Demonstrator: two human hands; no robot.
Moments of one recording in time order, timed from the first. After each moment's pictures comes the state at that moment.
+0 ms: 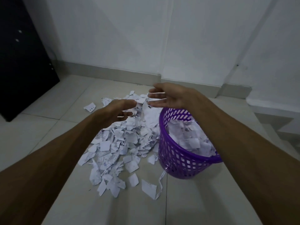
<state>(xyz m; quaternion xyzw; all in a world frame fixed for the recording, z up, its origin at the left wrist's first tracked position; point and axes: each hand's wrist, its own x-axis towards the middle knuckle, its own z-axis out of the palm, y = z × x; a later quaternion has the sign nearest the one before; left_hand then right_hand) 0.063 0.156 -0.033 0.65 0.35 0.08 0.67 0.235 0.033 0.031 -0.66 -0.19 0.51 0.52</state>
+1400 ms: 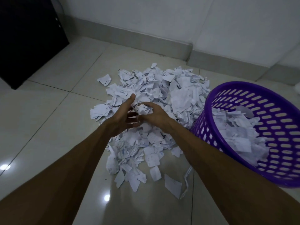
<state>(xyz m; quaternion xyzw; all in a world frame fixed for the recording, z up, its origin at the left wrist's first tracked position) 0.034 0.202 -0.164 0.45 0.43 0.09 0.77 0.162 0.122 -0.178 -0.73 -0.35 0.41 0.41</state>
